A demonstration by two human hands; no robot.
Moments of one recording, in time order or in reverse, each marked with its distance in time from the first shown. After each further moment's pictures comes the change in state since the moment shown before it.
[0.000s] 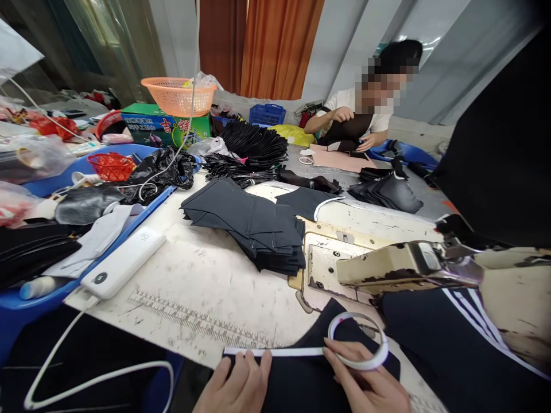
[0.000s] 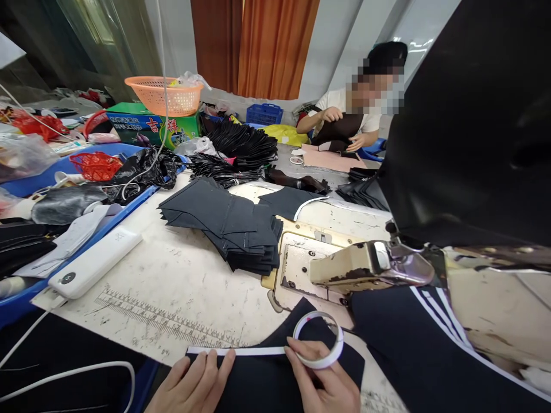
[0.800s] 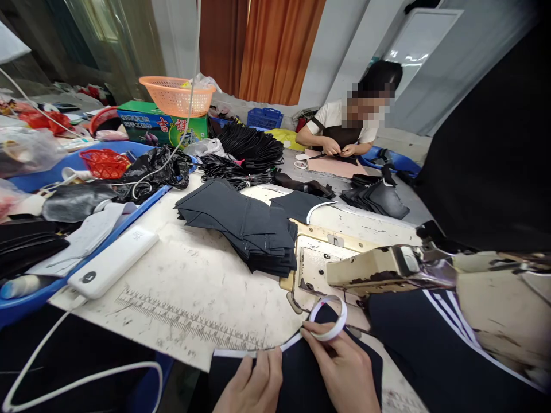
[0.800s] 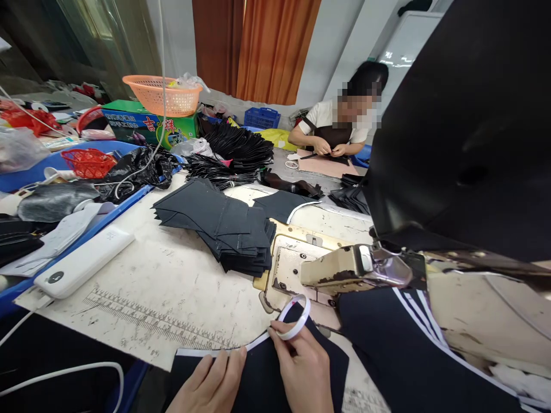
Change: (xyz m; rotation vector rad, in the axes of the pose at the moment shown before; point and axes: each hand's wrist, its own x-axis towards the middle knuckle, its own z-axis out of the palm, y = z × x) left_hand 0.023 0.034 0.014 0.036 0.005 0.036; right_hand 0.031 -0.014 0.014 -0.062 0.008 -0.041
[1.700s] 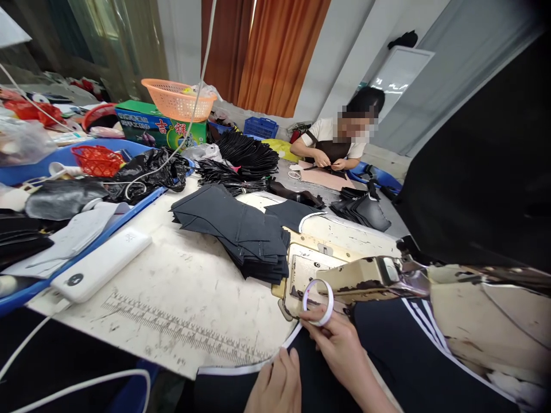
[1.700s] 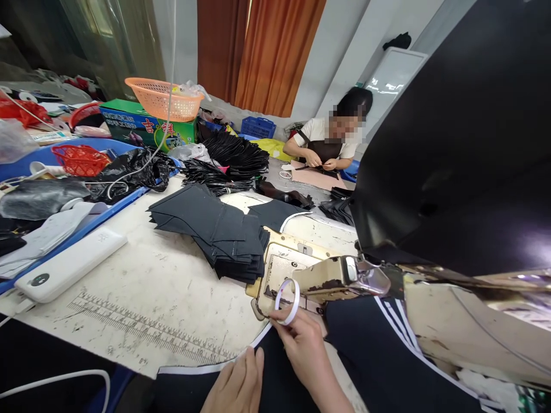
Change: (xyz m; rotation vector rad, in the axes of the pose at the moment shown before) left_hand 0.032 0.057 0.029 -0.017 0.188 -0.190; right_hand 0.045 0.025 -0.019 0.163 -0.238 0.049
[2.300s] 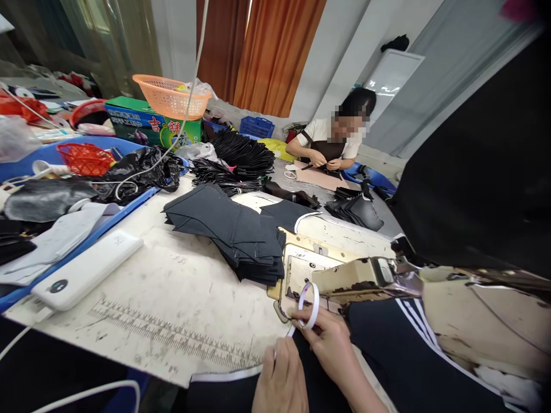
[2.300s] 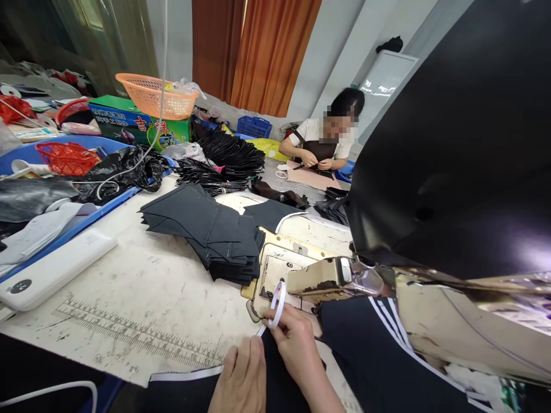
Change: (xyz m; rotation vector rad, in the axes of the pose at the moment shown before) left_hand 0.028 0.014 0.008 -0.056 -0.046 -0.114; right_hand 0.004 0.011 0.008 -0.088 -0.051 0.027
